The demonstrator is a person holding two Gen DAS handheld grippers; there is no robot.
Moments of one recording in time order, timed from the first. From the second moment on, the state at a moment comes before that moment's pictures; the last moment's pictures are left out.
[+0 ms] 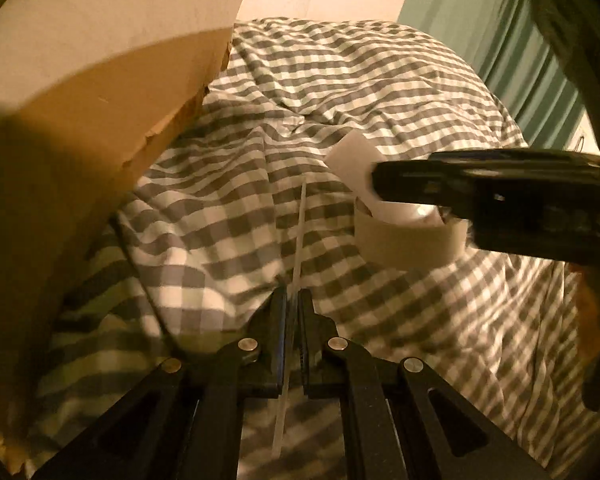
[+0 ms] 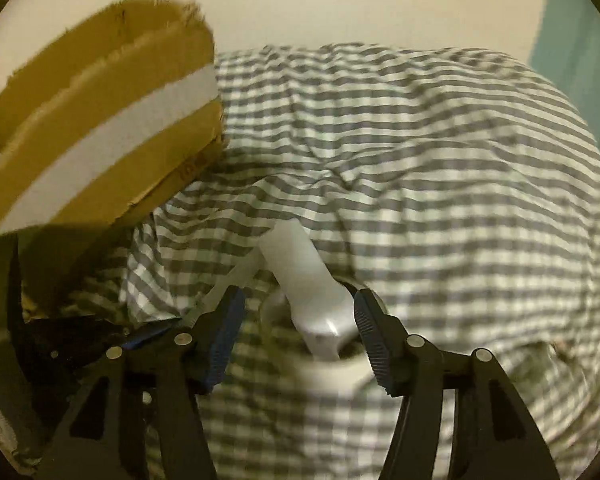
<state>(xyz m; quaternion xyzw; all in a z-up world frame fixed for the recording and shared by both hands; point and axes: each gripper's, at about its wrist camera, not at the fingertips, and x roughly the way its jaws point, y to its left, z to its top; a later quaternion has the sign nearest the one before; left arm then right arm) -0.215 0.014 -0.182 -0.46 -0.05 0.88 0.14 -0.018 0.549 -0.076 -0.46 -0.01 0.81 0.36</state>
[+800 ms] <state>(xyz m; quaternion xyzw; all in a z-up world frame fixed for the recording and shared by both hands) -0.143 0.002 -0.094 -0.40 -0.04 0.90 0.19 0.024 0.491 0.017 -0.35 0.02 0.84 0.41</state>
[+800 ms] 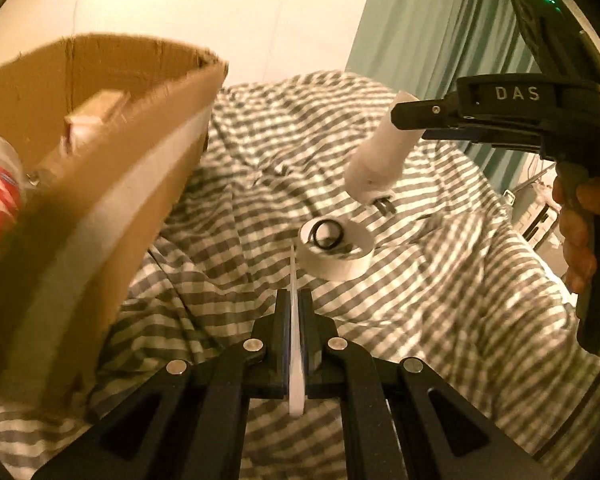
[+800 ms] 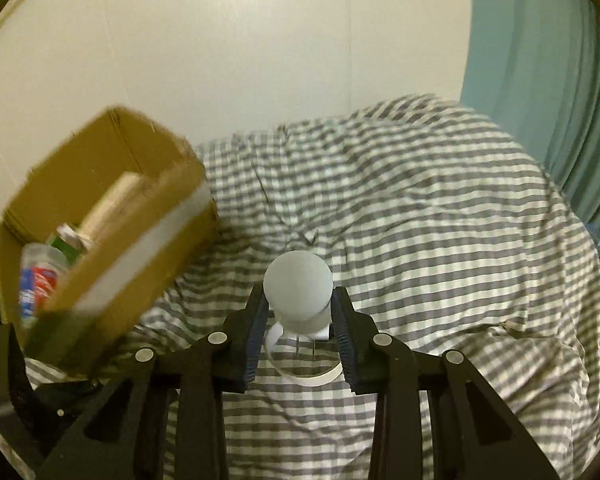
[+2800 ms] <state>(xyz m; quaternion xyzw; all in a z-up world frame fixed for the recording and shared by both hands) -0.125 0.019 -0.056 -0.34 0.06 0.93 0.16 0.088 0.481 0.002 -0.40 0.10 0.82 0.40</state>
